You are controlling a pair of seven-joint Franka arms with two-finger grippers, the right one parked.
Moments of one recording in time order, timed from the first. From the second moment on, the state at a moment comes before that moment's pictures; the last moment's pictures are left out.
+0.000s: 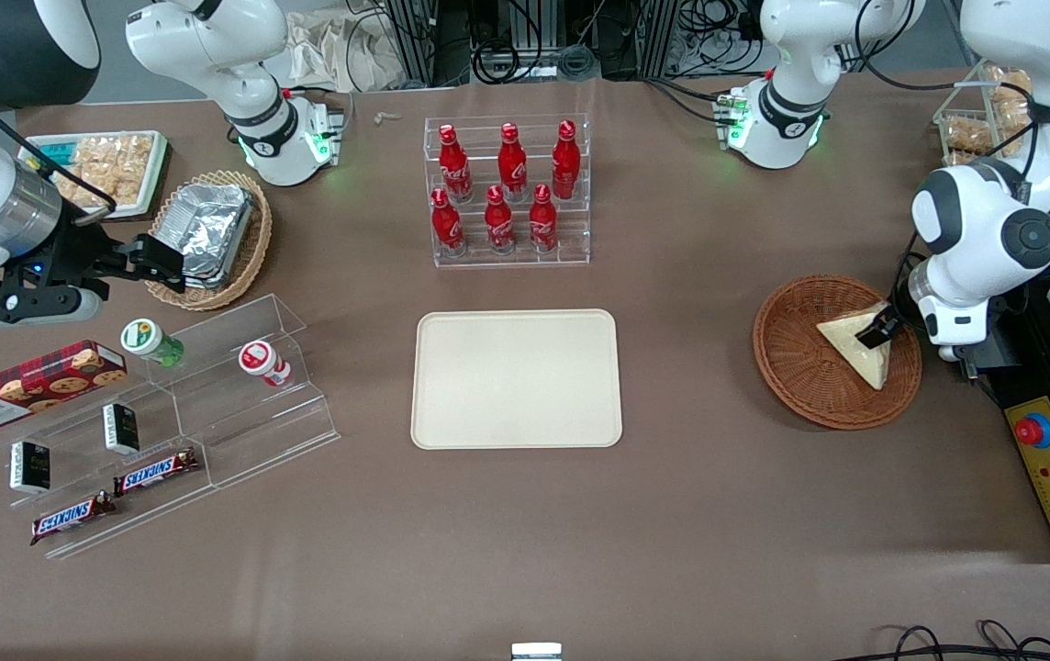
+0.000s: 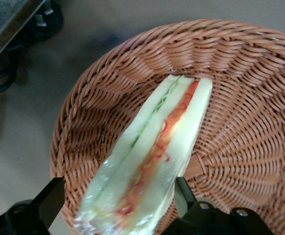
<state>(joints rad) 0.09 0.14 0.07 -2.41 0.02 2.46 -0.67</state>
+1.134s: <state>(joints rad) 0.07 0.17 -0.01 -2.36 0.02 2.45 -0.83</state>
